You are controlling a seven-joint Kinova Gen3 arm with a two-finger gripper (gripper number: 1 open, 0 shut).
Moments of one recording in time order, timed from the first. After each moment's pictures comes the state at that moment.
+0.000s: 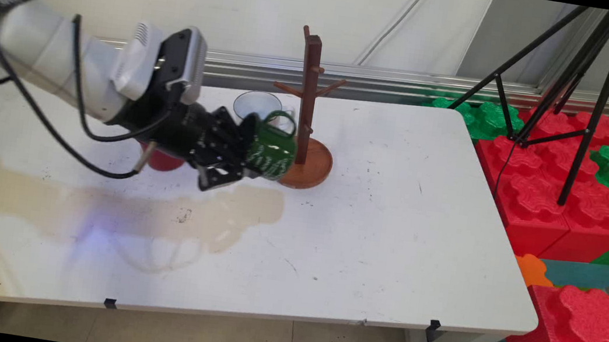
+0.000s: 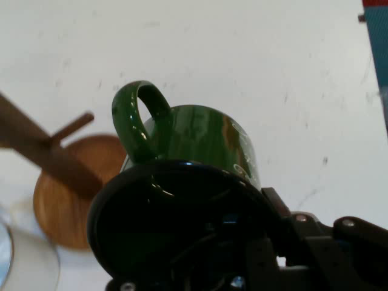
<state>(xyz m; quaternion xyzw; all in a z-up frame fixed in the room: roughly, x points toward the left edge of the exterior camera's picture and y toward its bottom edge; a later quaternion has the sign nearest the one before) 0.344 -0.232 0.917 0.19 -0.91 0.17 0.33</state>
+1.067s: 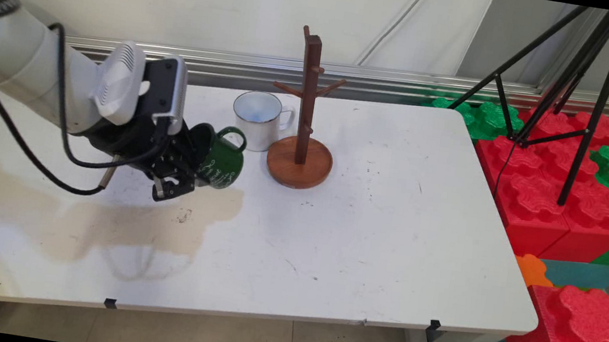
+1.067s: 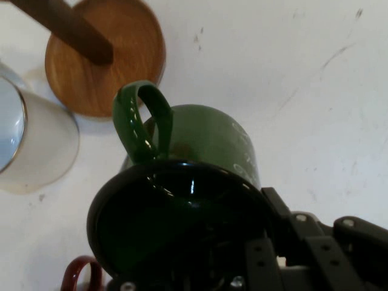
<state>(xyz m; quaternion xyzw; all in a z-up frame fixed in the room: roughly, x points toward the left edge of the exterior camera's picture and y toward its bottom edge) 0.346 -0.208 0.921 0.22 -0.94 0.18 0.18</state>
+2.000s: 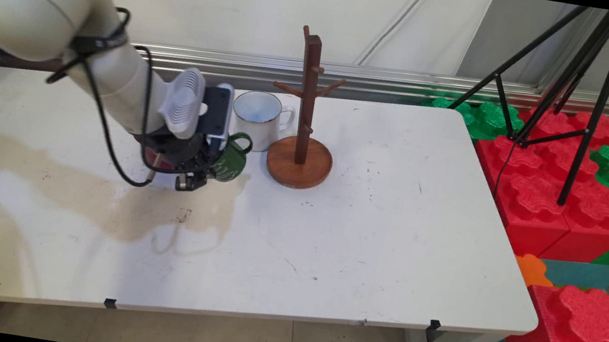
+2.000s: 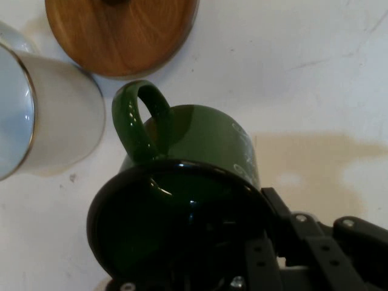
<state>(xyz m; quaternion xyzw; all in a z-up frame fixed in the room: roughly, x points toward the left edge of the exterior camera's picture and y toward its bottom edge) 0.324 -0.274 0.877 0.18 -0.96 0.18 0.07</state>
